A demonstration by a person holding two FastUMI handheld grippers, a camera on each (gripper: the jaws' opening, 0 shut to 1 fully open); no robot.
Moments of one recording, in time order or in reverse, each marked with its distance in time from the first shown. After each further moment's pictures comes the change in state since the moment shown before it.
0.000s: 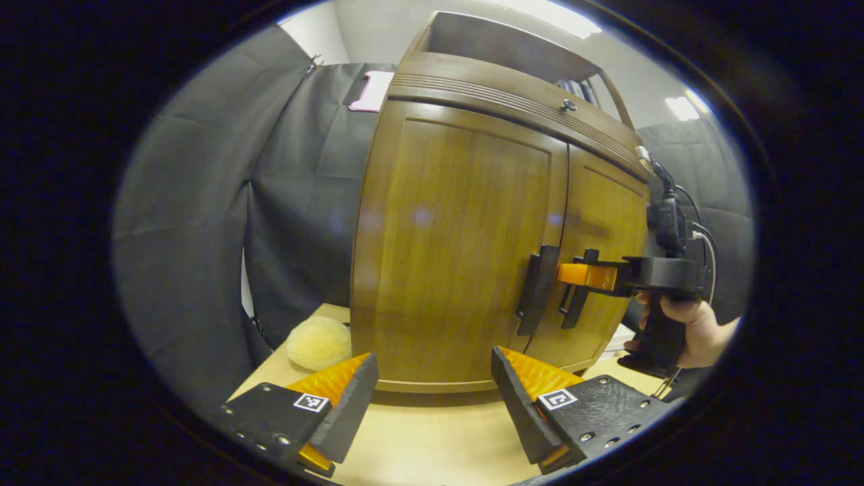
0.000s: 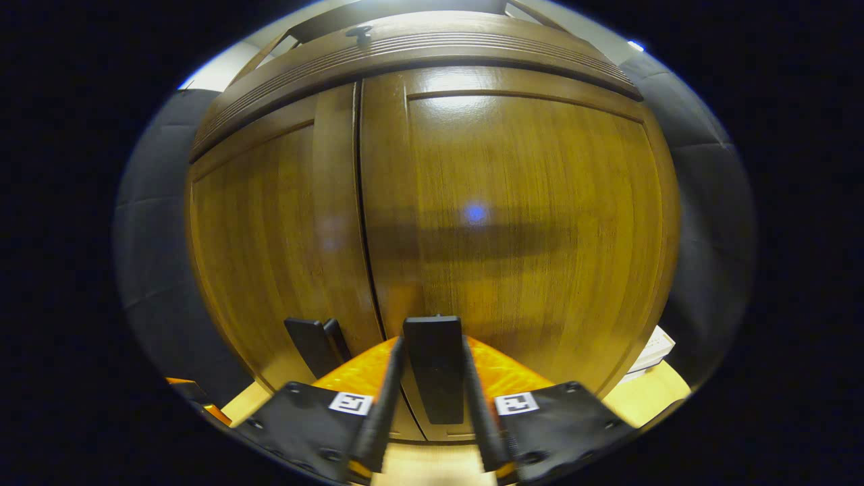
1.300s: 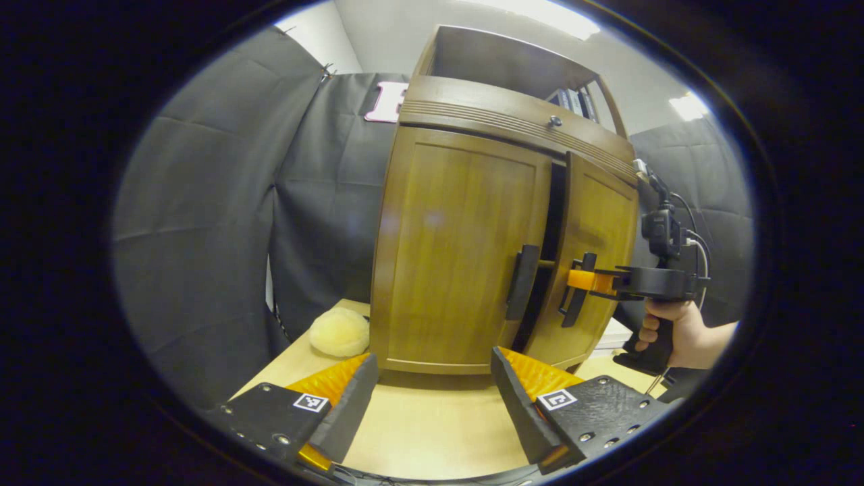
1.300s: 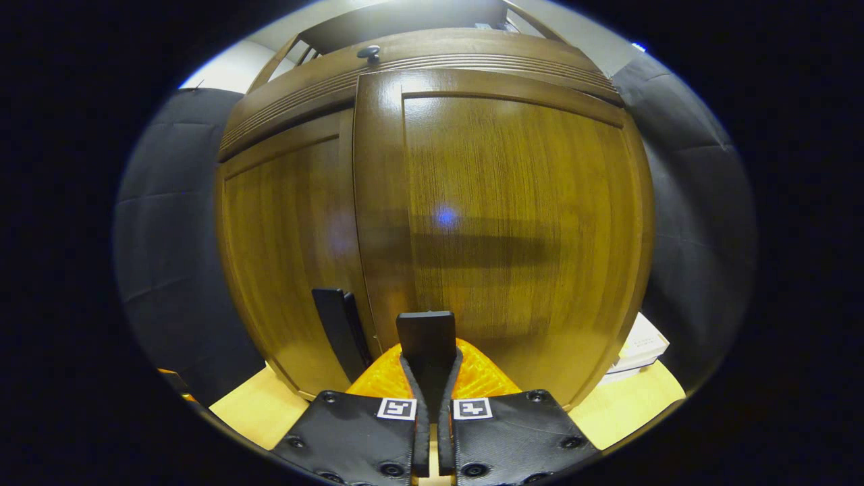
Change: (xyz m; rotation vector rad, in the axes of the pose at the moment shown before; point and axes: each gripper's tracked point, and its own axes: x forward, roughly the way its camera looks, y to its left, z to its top) left arm -0.030 -0.002 0.002 0.045 -0.016 0.075; right arm -0.054 -0.008 -0.010 0.000 -0.007 0.071
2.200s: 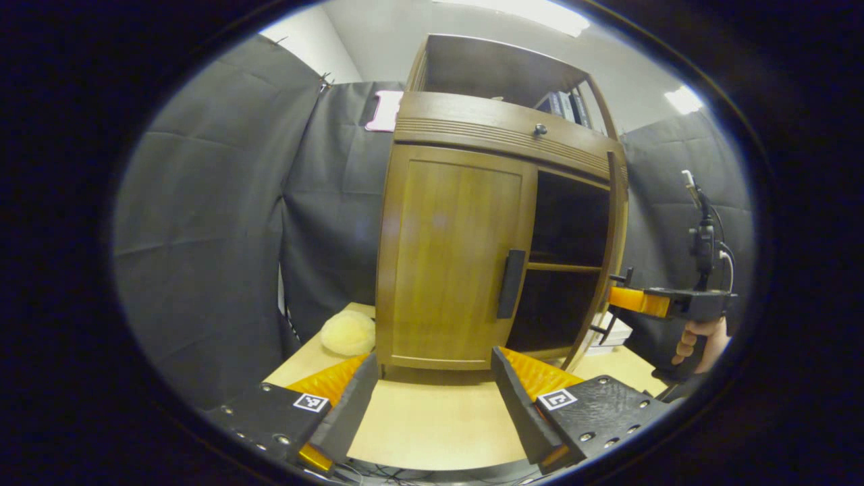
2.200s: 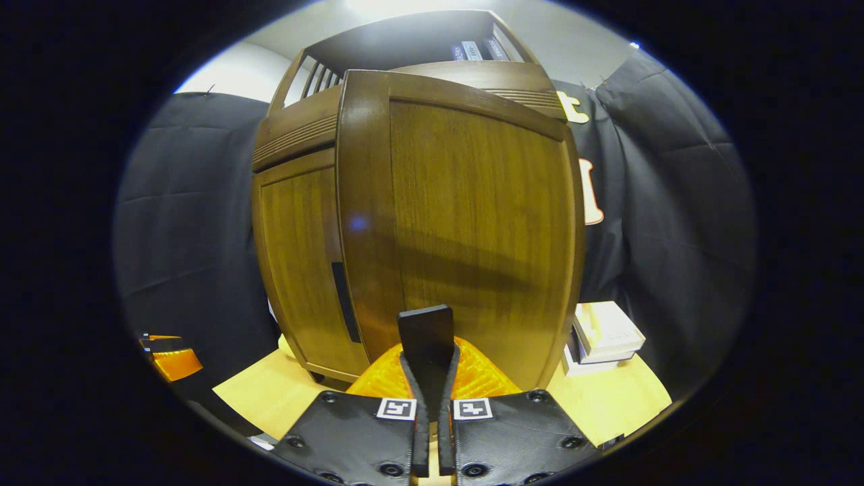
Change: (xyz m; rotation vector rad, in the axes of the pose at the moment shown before) left arm 0.061 0.036 0.036 0.011 -0.024 0.033; right arm -0.096 -0.042 -0.016 -0.008 -0.005 0.024
